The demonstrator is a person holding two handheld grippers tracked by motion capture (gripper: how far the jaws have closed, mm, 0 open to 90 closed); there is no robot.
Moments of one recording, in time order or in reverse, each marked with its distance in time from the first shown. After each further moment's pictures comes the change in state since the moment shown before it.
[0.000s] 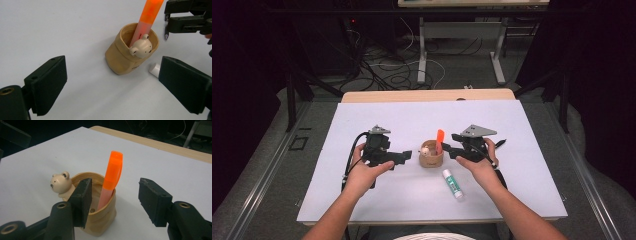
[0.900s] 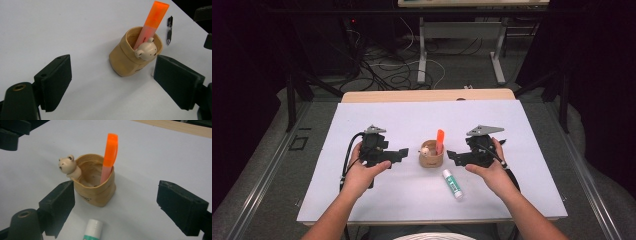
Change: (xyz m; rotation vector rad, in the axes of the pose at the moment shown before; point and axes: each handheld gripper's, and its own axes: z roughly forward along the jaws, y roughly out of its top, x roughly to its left) left arm 0.007 -0.003 -0.005 -0.017 0.003 -0.046; right arm 0.008 0.013 -0.035 0.174 -0.041 0.089
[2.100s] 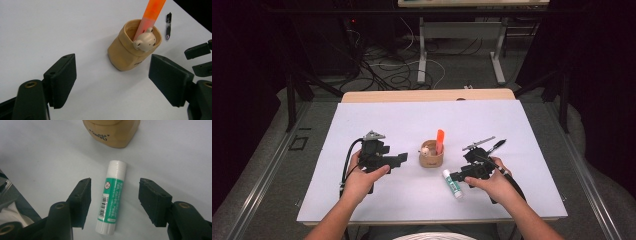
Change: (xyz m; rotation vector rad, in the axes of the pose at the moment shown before) left arm -0.003 -0.016 0.001 -0.023 0.002 0.005; right arm 0.011 -0.031 0.007 0.350 0.111 0.157
